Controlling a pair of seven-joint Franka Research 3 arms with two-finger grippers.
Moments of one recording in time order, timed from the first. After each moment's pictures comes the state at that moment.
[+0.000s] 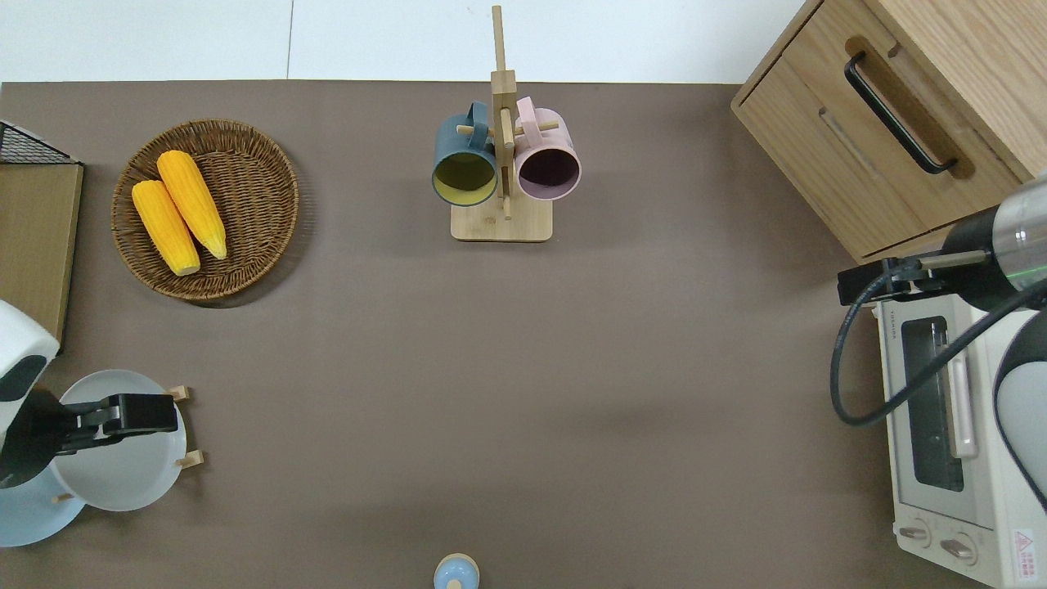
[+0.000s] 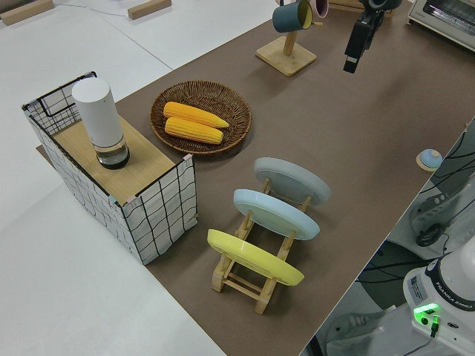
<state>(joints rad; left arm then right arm) -0.05 -0.31 -0.01 -1.90 -0.02 1.53 -0.24 -0.04 0.03 0.13 -1.49 -0.02 1.51 0.04</state>
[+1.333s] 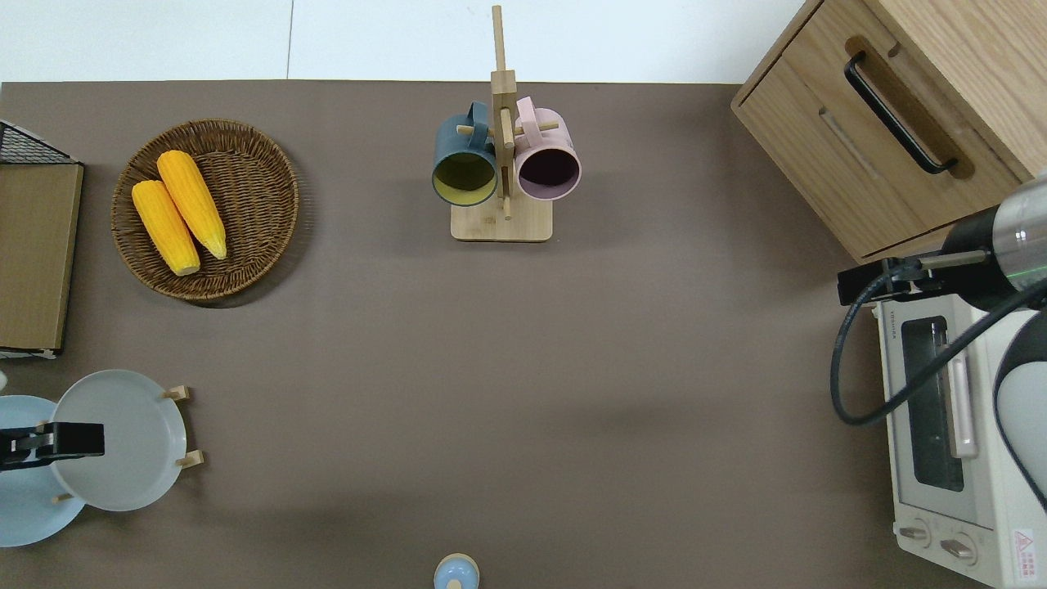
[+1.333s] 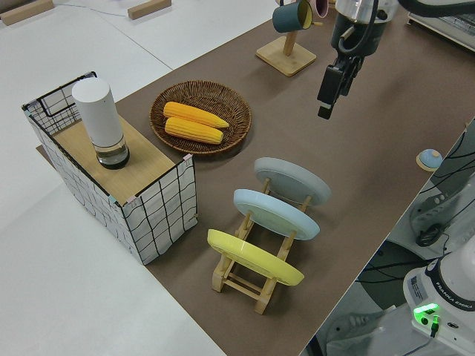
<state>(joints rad) 0.02 -0.35 0.07 -2.09 0.13 1.65 -0.06 -0.04 0.03 0.13 -1.49 -0.02 1.51 0.04</state>
